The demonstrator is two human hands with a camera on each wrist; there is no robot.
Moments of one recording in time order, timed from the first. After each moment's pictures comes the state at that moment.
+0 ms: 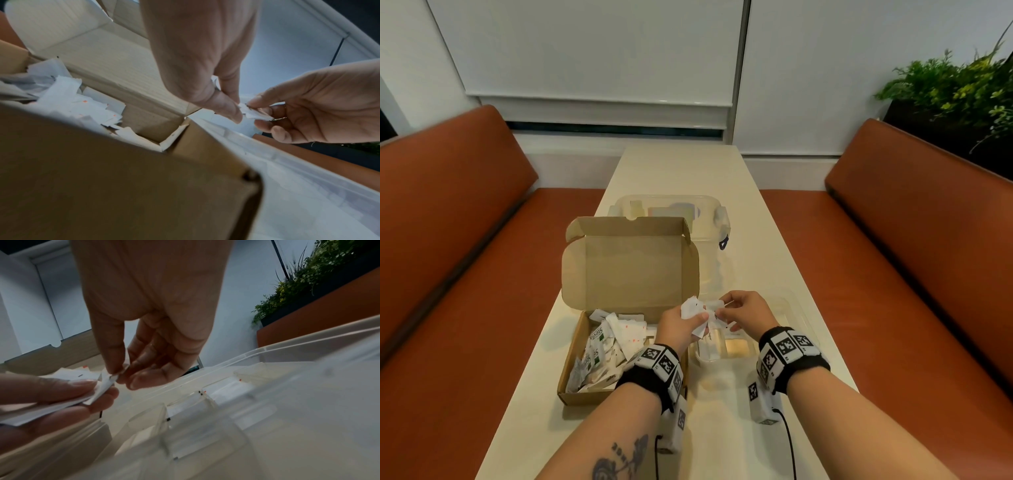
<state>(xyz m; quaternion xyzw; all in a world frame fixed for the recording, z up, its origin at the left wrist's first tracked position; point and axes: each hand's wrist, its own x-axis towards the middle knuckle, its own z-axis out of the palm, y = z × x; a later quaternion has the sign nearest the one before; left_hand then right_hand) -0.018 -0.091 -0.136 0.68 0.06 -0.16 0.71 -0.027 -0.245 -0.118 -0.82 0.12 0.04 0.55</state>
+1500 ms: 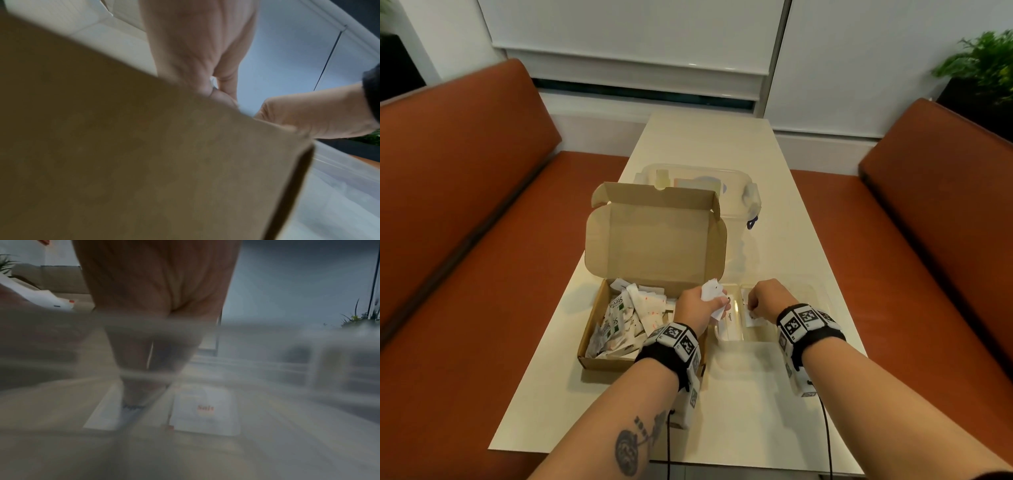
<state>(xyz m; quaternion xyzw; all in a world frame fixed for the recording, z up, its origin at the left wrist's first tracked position) -0.014 -0.087 -0.154 0.69 0.07 -0.16 0.71 -0.004 -0.250 -0.125 -0.98 0.02 0.17 0.10</state>
